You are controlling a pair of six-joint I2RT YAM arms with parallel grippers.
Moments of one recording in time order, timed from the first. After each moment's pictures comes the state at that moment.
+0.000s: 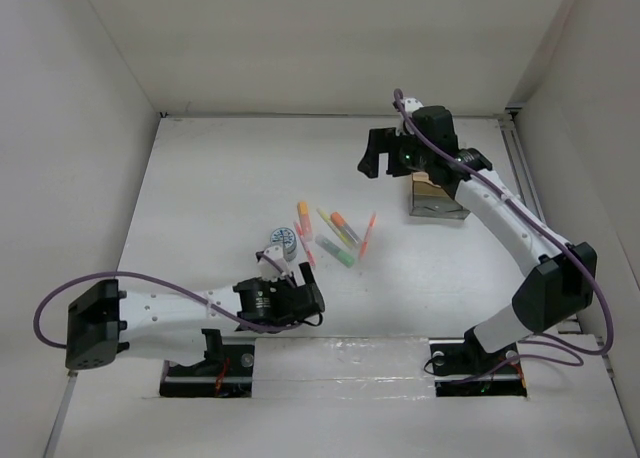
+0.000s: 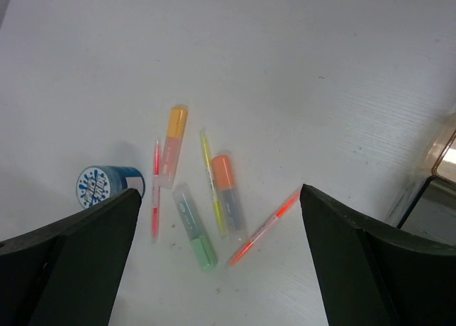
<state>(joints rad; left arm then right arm) -1.33 1.11 0.63 -0.72 -0.66 -1.46 0.42 1.52 1.42 -0.46 -0.18 0.28</state>
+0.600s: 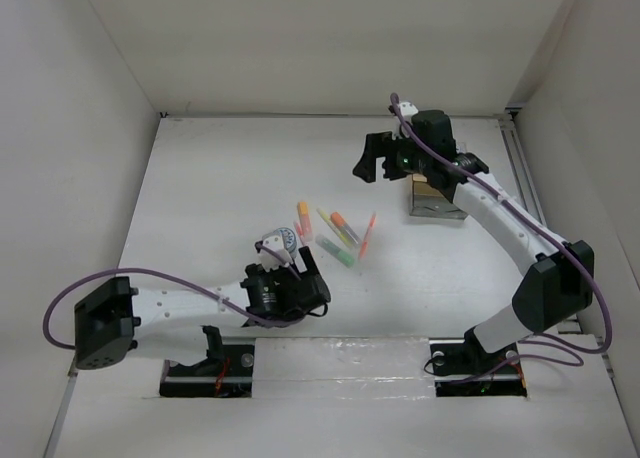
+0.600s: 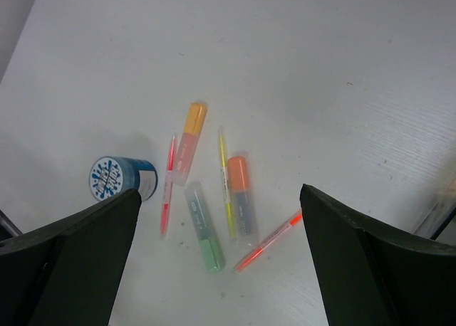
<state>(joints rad) -1.28 1.17 0.63 -0.64 -0.94 -1.44 0.42 1.52 1.37 -0.38 -0.27 0.26</state>
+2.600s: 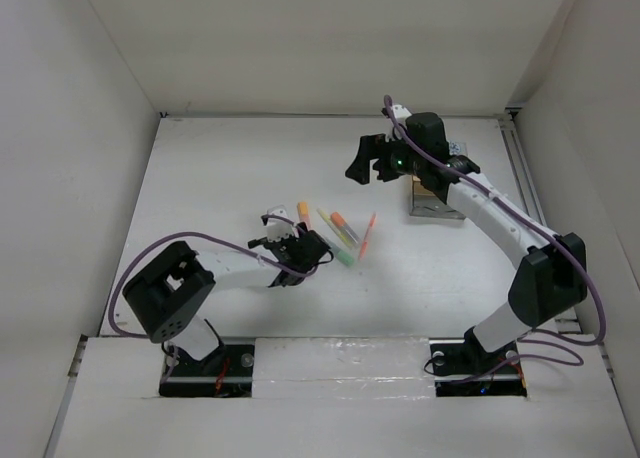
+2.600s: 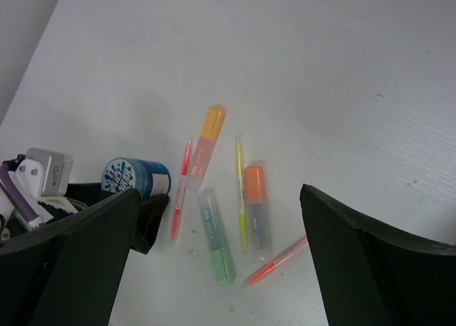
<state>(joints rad) -0.90 1.52 0.70 -0.34 -0.81 -1.11 0.43 1.56 1.34 -0.29 -0.34 0.28</state>
